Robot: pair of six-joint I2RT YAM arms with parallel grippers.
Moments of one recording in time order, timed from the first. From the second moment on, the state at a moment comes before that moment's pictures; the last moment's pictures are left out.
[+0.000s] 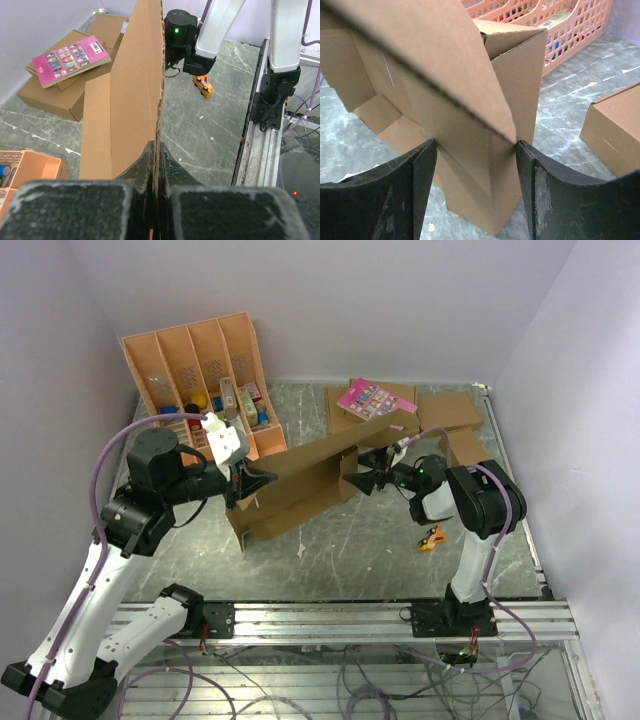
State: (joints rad) left arm -0.42 0.82 1.12 -0.50 0.75 0.17; right arm 0.22 1.96 0.62 1.51 -1.00 0.28
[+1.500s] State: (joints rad) left arm -0.42 0.85 1.08 -0.42 0.76 0.13; right arm 0.27 2.12 0.69 1.53 -0.80 0.20
